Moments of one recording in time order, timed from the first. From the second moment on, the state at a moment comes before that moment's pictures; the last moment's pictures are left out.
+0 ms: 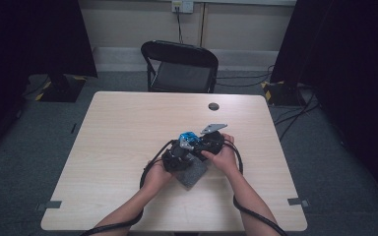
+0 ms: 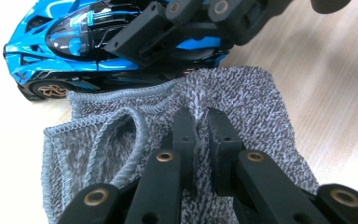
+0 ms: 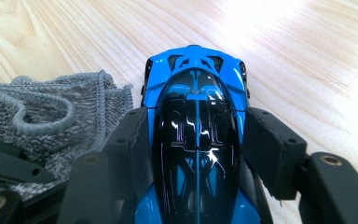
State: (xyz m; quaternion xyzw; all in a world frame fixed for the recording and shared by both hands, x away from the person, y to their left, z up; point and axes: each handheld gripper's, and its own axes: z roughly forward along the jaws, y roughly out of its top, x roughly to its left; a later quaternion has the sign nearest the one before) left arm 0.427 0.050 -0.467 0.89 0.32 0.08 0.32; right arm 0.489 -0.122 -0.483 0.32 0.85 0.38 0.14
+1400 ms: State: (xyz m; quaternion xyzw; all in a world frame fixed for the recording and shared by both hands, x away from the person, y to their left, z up) left arm 0.457 0.077 -0.462 0.87 0.37 0.10 0.31; right arm 0.488 -0.123 -0.483 0.32 0.86 0.38 0.14
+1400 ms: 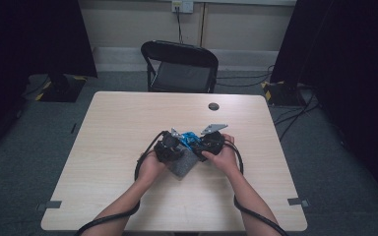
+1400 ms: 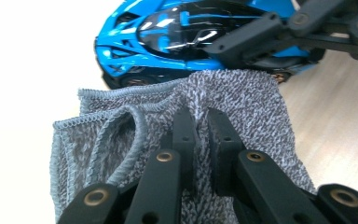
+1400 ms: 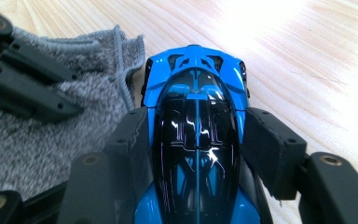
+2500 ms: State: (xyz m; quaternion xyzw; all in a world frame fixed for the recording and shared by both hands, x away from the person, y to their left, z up) left arm 0.503 0.111 -0.462 0.84 0.44 0.12 0.29; right arm 0.489 -0.123 -0.483 0.32 0.86 0.38 0.14
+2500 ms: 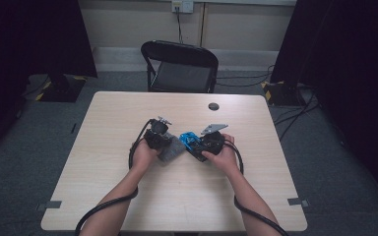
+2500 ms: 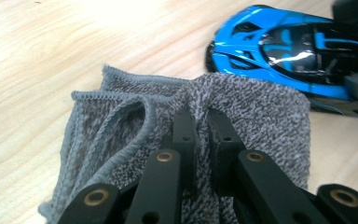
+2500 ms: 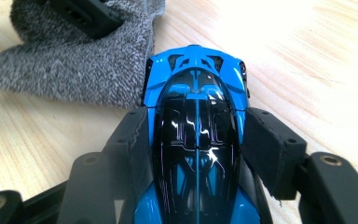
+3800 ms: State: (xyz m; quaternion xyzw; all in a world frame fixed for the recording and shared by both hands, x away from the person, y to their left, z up) left arm 0.472 0.130 -0.418 0.84 0.40 0.13 0.33; right arm 0.488 -0.123 -0.483 0.32 0.86 0.39 0.14
